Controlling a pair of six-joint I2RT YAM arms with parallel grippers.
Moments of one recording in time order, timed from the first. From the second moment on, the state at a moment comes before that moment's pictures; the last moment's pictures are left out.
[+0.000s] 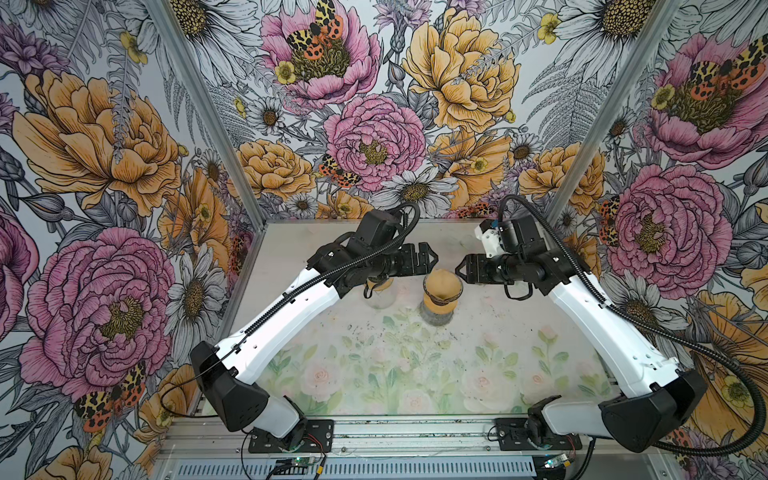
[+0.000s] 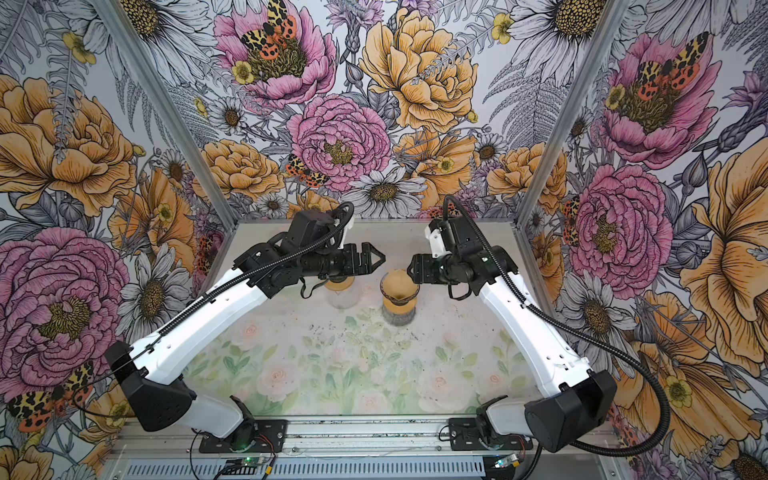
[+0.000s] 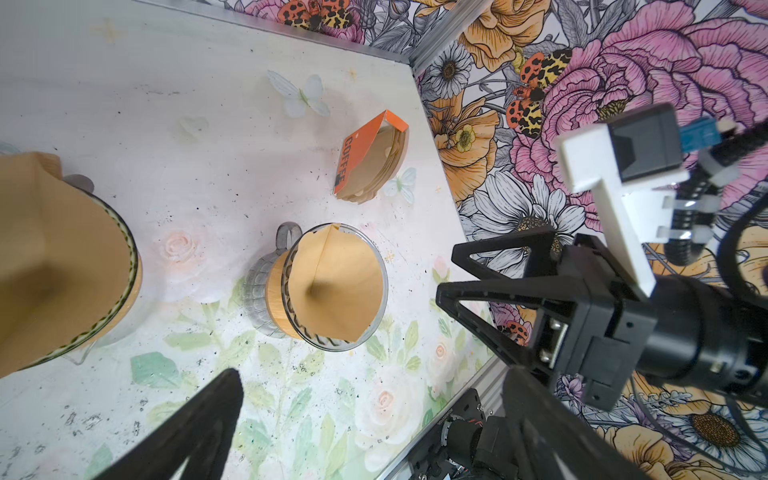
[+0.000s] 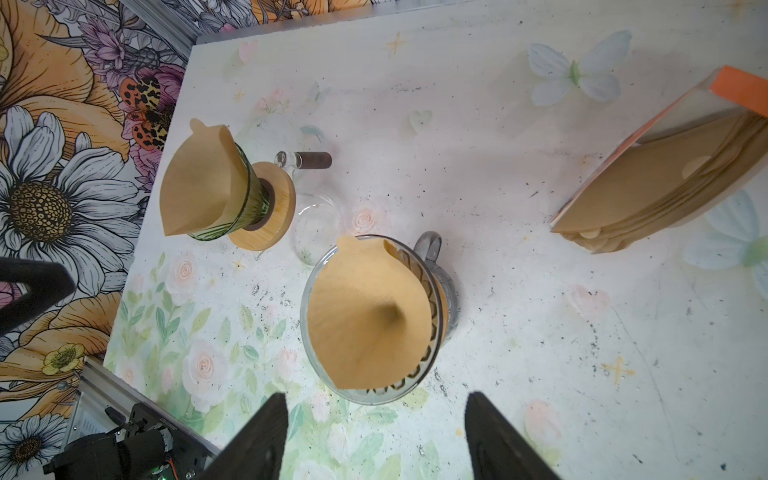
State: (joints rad) left arm -0.74 1.48 1.63 -0.75 0.15 -0.67; right arm 0.37 1.34 1.46 -1.00 -0.24 0.32
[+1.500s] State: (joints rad) left arm -0.31 1.09 1.10 -0.53 0.10 -0.48; right arm 0.36 1.19 1.23 -0.85 -0.04 0.44
